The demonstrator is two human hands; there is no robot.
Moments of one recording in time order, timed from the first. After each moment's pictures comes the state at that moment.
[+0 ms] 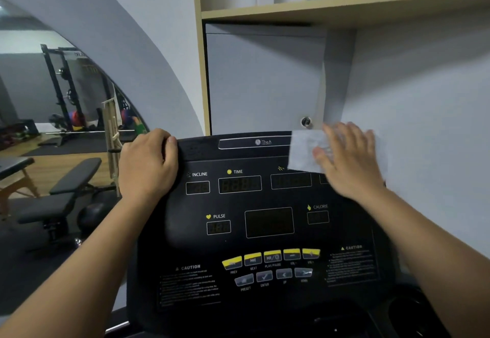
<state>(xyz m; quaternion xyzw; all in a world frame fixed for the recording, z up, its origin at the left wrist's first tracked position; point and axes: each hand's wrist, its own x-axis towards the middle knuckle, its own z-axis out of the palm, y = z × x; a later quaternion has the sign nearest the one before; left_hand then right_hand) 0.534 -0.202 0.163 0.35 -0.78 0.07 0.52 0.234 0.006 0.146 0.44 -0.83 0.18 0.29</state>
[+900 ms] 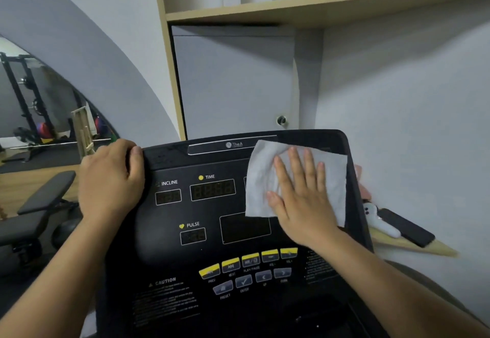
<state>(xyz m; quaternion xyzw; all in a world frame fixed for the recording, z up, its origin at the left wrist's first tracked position) 0.534 -0.196 0.163 0.35 -0.79 0.09 0.50 0.294 0.015 0.087 0.47 -0.83 0.13 0.27</state>
